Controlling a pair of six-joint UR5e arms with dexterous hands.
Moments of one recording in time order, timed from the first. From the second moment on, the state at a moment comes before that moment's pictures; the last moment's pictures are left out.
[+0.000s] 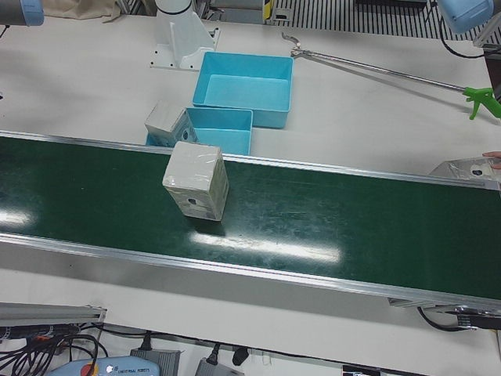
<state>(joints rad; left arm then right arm) -1.80 -1.80 -1.75 0.42 1.92 -0.16 0.82 -0.98 1.85 -3.68 -1.20 -0.15</state>
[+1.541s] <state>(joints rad) -1.80 -1.80 -1.75 0.42 1.92 -0.16 0.82 -0.98 1.84 -3.68 -1.20 -0.15</state>
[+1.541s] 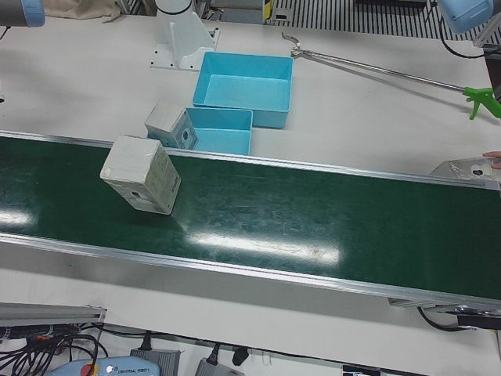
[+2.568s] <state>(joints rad) -1.80 -1.80 -1.75 0.42 1.92 -0.16 0.77 -0.98 1.80 -3.66 -1.18 -0.16</state>
